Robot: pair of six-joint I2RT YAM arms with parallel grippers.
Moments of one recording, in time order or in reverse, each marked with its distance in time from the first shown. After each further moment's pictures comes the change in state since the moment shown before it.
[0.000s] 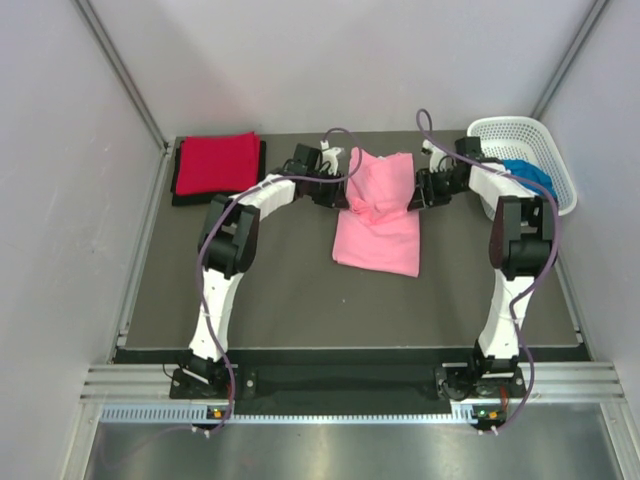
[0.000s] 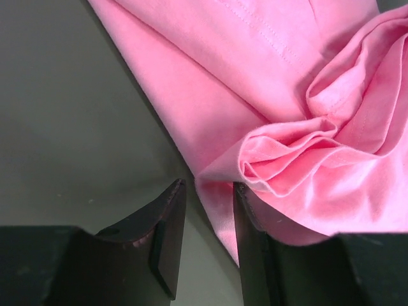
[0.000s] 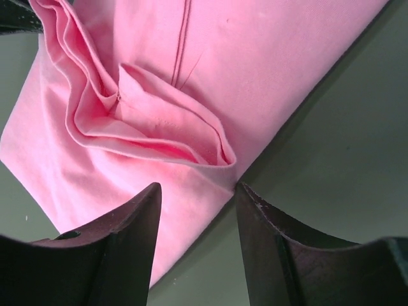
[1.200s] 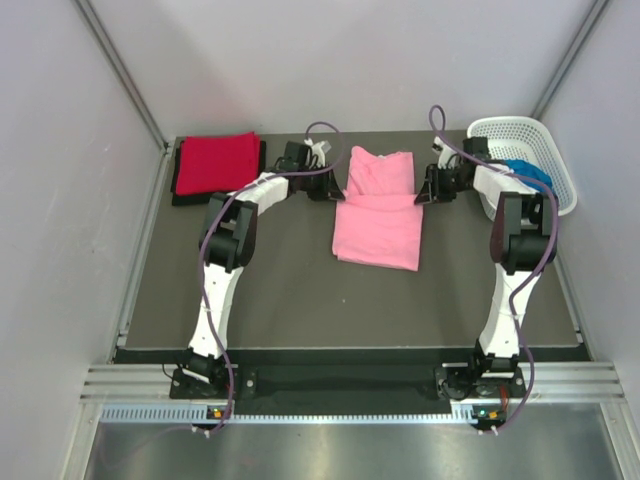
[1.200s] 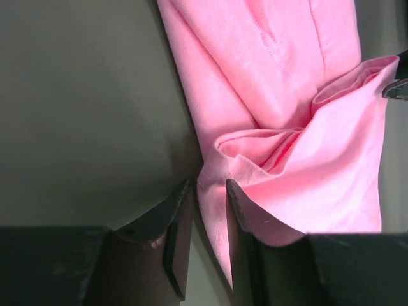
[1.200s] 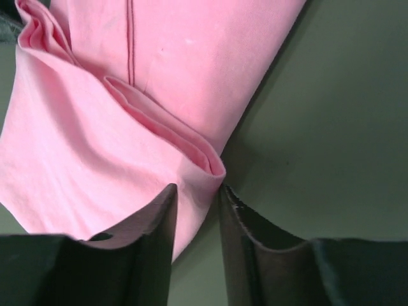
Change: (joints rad) left arm 0.063 0.098 0.076 0.066 0.076 -0.247; right arm -0.048 0.068 0.030 0.104 0.004 0.110
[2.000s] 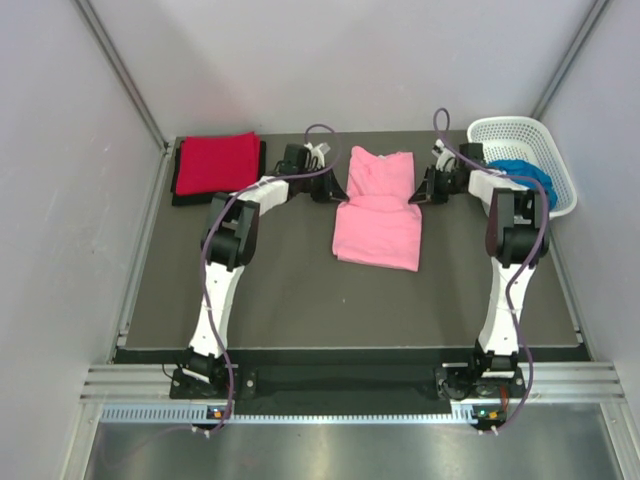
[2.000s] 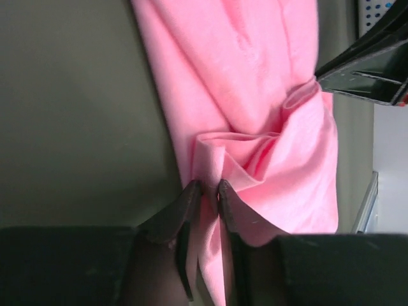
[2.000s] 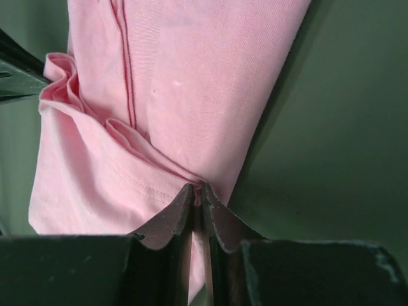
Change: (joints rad) left arm 0.006 0.027 -0.016 0.111 0.122 -0.147; right arm 0.000 0.096 0.009 0.150 -0.090 0.208
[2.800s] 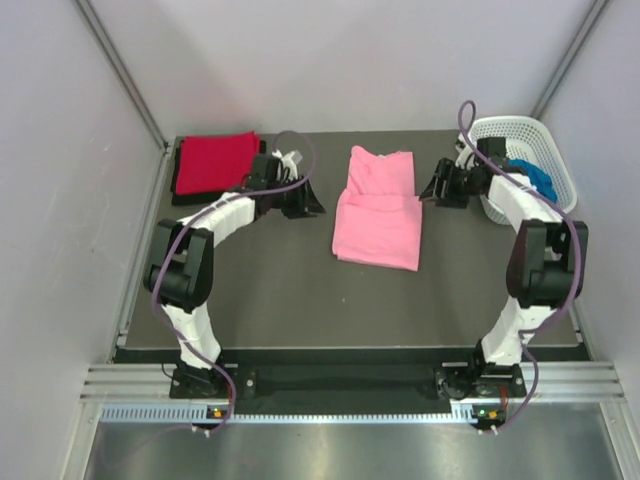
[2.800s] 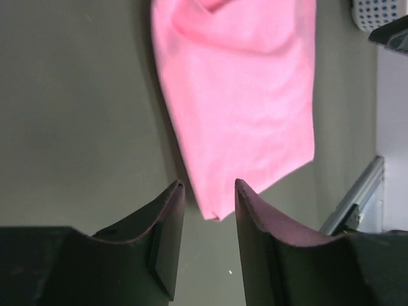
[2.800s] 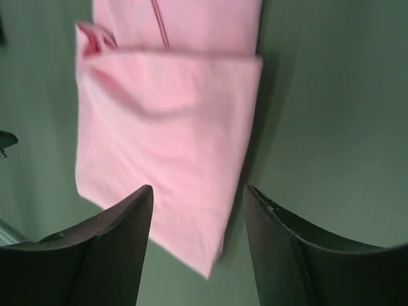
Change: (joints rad) left arm 0.028 -0.568 -0.539 -0.077 -0.154 0.047; right arm -0.002 -0.388 -0.187 -0.141 0.217 0.139
